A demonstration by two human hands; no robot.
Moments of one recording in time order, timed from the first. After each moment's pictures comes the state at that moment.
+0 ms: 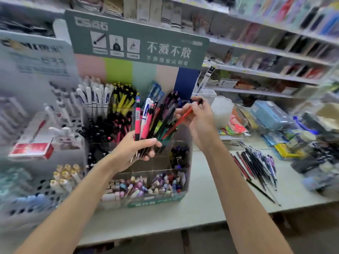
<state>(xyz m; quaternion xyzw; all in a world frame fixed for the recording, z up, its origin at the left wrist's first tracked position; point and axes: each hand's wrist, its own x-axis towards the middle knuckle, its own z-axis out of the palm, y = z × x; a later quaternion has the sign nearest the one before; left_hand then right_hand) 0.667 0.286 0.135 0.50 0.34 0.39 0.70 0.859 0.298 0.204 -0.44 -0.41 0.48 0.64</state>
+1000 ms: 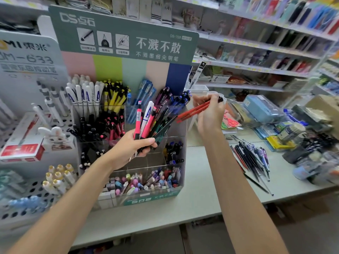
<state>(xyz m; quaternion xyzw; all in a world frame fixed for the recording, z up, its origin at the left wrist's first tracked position) 0.676 0.292 0.127 0.55 0.37 0.35 0.67 0.895 0.313 0.205 -0.45 -0.23 0.38 0.77</state>
